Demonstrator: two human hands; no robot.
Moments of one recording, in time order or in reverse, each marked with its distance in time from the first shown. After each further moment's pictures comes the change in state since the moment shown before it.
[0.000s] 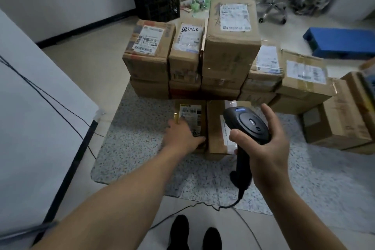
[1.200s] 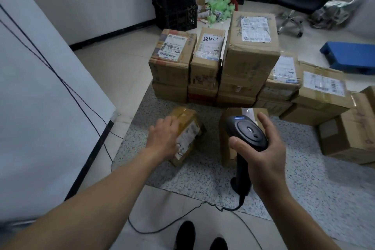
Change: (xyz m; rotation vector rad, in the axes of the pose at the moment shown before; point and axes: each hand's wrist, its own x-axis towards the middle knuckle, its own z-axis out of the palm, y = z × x) left_hand -0.022 -0.086 -0.050 0.421 0.240 0.286; right_hand -0.019 0.000 0.026 0.009 -0.106 -0.068
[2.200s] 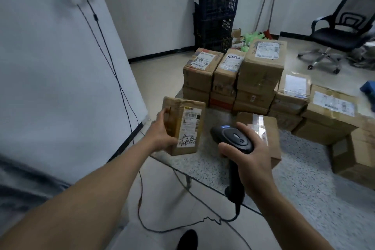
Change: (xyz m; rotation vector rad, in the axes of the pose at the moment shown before) left_hand -0.135 -0.006 -0.052 -0.872 0.081 -0.393; right_hand -0.077 -0.023 -0.031 0.051 -0.352 -0.019
